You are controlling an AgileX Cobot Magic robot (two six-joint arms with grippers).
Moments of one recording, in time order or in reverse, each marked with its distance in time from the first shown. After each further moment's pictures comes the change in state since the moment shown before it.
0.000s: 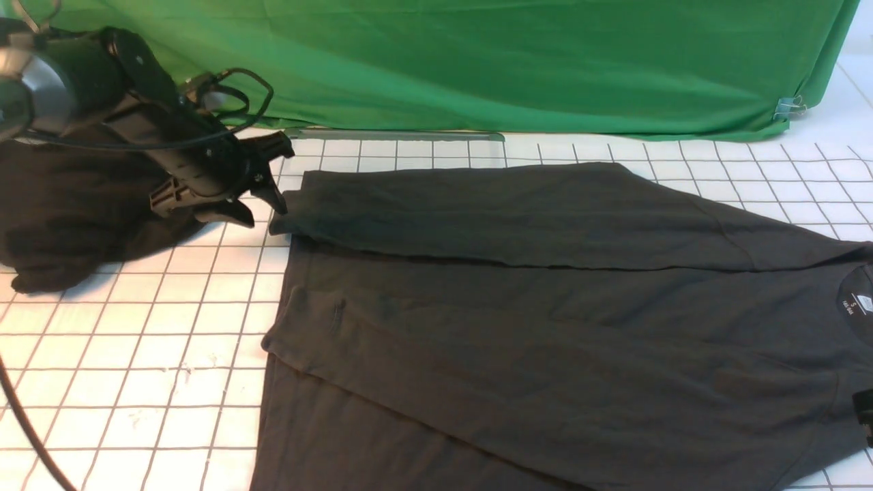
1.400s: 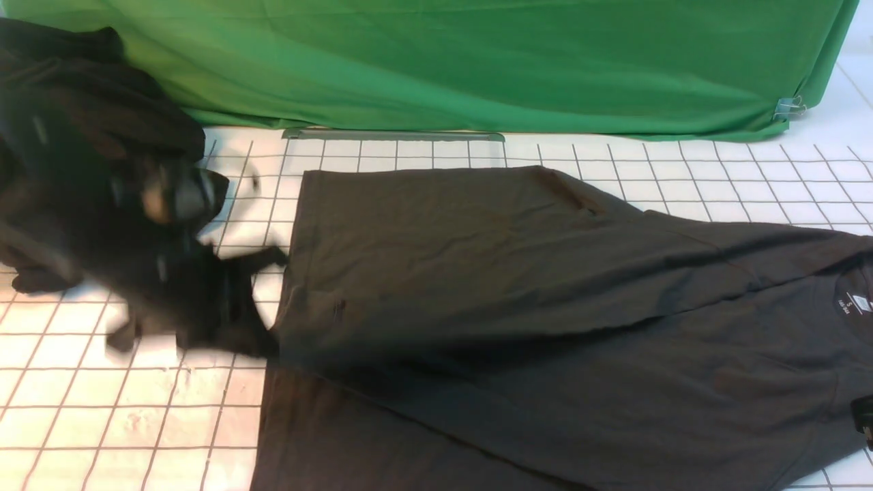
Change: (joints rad) right arm 0.000 0.000 0.000 0.000 0.019 0.024; left arm -0.100 -0.581 0.751 -0.132 0.049 0.042
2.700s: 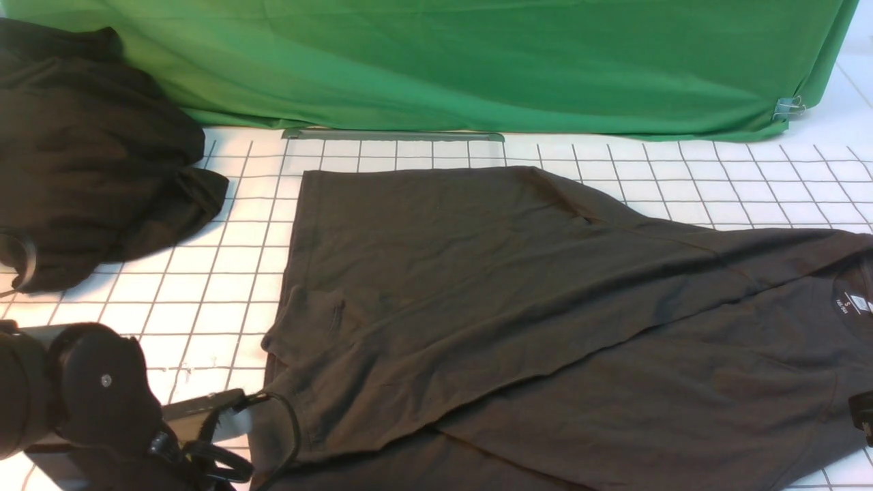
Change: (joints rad) right arm 0.000 0.000 0.000 0.000 -0.012 0.002; left arm -0.287 -0.152 0.361 0.131 -0.015 -0.170
